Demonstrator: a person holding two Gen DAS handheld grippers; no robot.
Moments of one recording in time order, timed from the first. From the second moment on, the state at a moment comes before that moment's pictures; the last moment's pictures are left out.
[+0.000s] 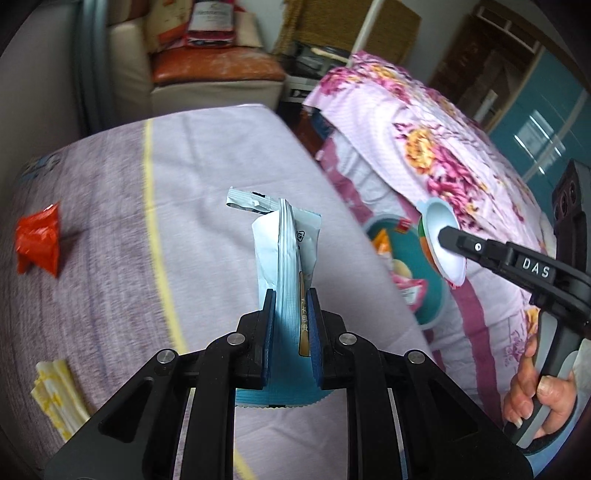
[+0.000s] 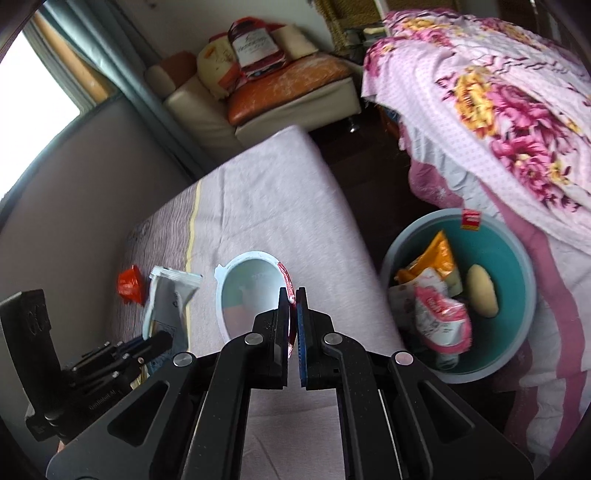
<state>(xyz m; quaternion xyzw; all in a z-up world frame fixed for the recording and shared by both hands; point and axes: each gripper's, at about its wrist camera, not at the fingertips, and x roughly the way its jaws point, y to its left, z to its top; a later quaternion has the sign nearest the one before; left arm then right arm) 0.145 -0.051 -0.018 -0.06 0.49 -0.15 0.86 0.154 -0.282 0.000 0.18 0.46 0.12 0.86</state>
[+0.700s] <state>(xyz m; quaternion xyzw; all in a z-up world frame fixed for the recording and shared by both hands) 0.180 -0.226 -0.043 0.01 0.51 -0.27 0.81 0.152 -0.443 -0.016 0.25 0.44 0.01 0.86</state>
